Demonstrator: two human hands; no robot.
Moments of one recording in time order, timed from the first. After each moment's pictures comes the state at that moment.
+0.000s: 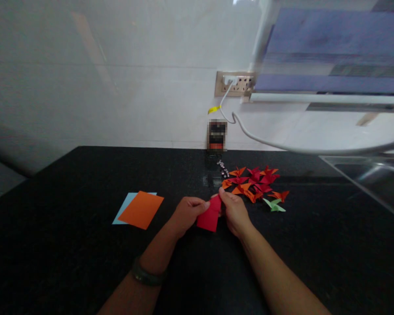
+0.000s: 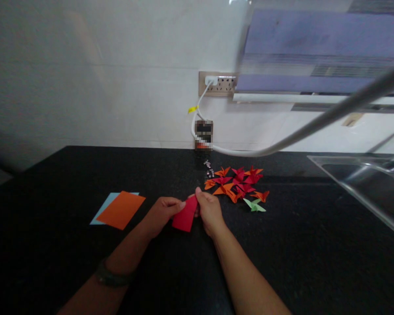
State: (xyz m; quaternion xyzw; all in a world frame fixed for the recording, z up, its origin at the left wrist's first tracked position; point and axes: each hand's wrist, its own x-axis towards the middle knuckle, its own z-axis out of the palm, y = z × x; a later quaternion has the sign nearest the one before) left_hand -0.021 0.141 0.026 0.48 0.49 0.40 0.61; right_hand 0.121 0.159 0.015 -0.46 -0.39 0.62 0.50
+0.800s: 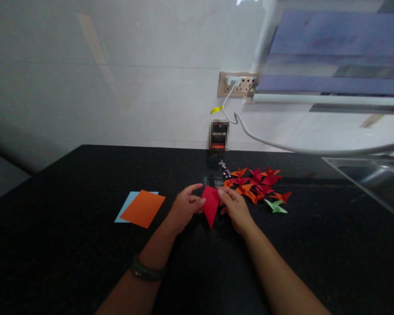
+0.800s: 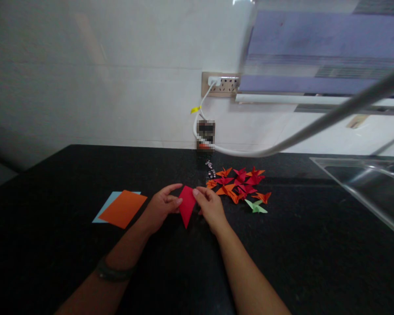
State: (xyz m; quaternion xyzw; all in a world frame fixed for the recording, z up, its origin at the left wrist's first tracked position) left_hand -0.028 0.147 0.024 0.41 0.47 0.49 0.61; right_hand 0.126 0.163 0.014 -0.50 -0.49 0.52 0.48
